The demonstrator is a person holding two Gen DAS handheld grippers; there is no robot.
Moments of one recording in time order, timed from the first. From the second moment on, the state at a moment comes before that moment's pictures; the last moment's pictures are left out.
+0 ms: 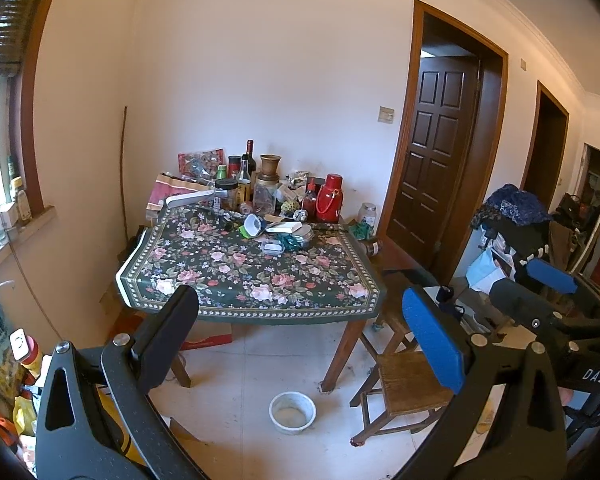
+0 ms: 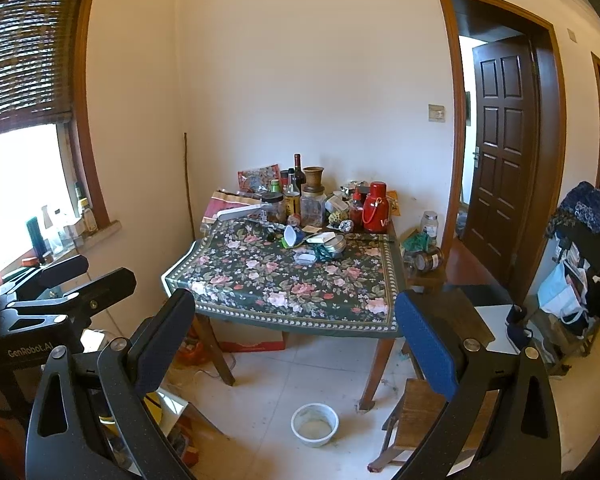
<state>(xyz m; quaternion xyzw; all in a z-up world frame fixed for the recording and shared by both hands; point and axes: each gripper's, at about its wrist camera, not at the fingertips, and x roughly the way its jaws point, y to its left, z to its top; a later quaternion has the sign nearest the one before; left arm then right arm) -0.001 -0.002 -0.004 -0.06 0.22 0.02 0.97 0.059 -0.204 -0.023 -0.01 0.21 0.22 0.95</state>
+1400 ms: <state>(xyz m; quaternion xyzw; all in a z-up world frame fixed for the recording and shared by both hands) 0.005 0.023 -0.004 -0.05 0.22 -0.01 0.97 0.059 -0.177 -0.030 -0.01 0.21 0.19 0.96</state>
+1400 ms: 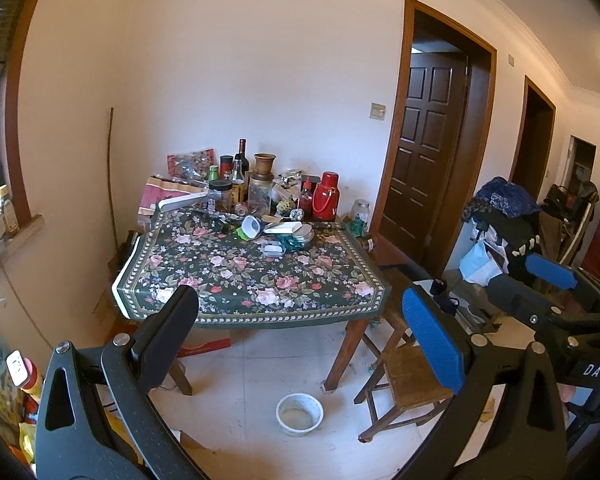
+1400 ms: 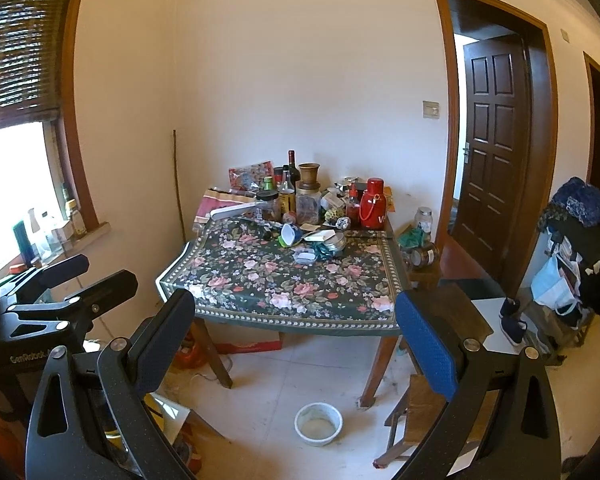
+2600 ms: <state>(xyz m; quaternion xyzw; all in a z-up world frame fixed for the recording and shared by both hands) 0.289 0.026 -0.022 -0.10 0.25 0.07 0.96 0.299 -0.186 -0.027 -0.03 0.23 0.22 0.95</state>
